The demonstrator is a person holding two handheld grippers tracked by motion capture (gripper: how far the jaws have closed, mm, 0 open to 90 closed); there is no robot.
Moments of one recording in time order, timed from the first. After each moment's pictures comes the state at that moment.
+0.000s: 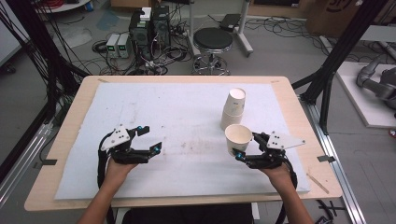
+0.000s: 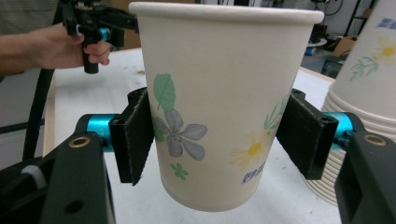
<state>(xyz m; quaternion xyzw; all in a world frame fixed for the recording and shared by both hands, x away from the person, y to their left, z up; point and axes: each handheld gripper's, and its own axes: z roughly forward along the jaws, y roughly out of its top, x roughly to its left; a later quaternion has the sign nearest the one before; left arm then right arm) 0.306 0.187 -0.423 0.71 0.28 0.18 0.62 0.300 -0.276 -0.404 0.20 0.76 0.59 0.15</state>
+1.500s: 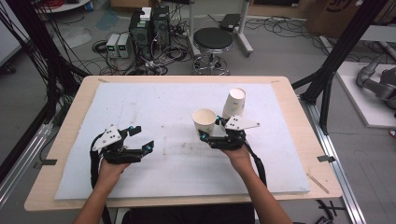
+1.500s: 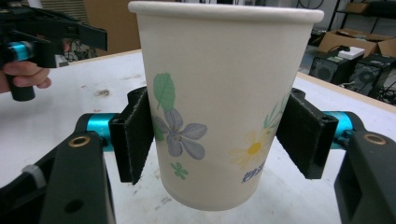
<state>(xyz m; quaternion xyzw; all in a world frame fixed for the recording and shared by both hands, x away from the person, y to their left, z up) 0.304 0.208 -0.425 0.70 0.30 0.19 0.61 0.358 -0.175 -0.415 0.23 0.76 0.58 0.17</state>
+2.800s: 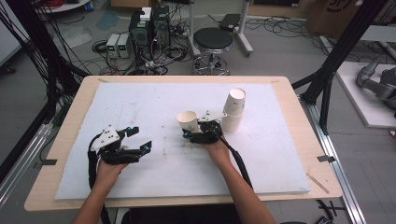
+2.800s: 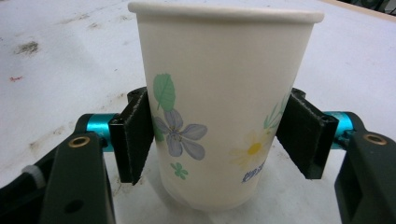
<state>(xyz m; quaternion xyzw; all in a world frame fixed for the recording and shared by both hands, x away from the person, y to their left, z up) 0.303 0.213 -0.425 0.71 0.31 0.20 0.60 0.401 -0.113 -0.450 0.30 0.82 0.47 0.15</state>
